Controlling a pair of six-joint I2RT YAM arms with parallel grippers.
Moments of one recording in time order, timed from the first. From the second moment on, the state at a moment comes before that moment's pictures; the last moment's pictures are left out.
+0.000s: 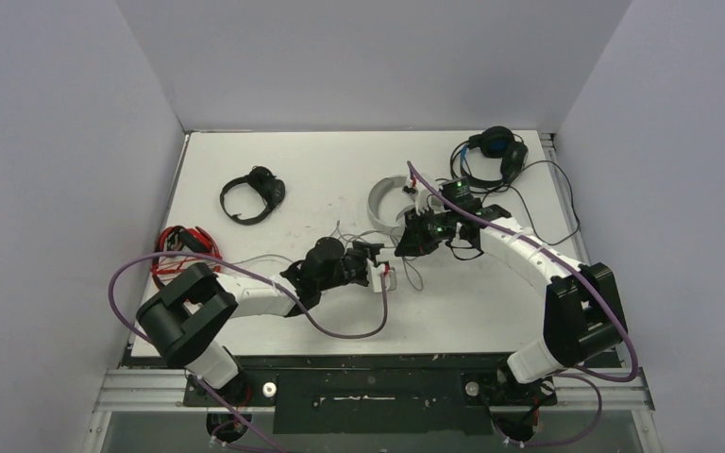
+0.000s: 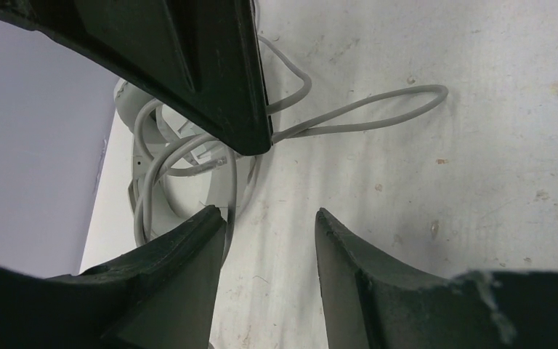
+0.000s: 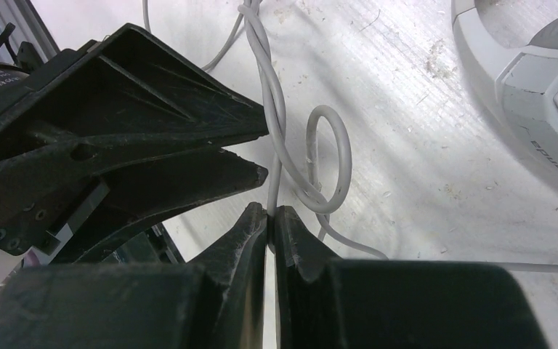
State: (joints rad) left arm -0.86 1.57 0.61 0.65 0.25 0.79; right arm 0.41 1.50 1.03 -0.42 -0.69 0.01
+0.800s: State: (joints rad) left arm -0.84 1.69 0.70 0.71 0.17 0.85; right arm 0.40 1.53 1.03 -0.42 -0.70 0.01
